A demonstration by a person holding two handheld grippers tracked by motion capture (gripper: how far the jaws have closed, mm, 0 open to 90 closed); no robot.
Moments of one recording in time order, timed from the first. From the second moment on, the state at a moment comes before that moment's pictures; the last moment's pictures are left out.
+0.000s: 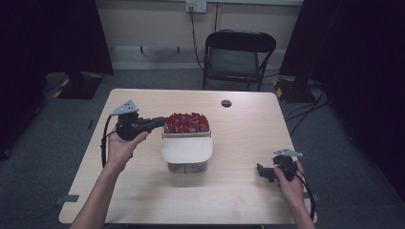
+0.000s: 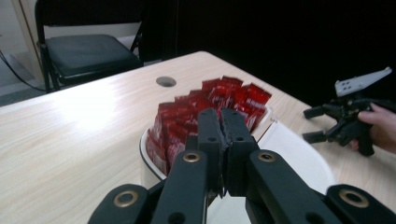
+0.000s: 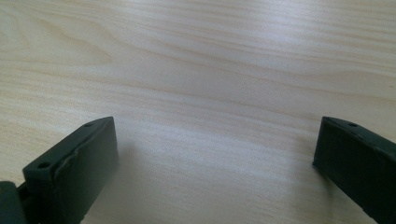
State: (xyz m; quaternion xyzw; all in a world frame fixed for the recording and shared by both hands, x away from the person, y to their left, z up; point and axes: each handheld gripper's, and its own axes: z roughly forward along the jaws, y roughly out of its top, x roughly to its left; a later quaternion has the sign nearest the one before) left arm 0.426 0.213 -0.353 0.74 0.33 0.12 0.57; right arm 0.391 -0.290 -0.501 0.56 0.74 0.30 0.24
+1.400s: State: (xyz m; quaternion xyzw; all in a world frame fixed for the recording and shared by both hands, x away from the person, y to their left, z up) left arm 0.408 0.242 -0.322 0.70 0.33 0.14 0.62; right arm 0.391 -0.290 -0.501 0.56 0.74 0.30 0.24
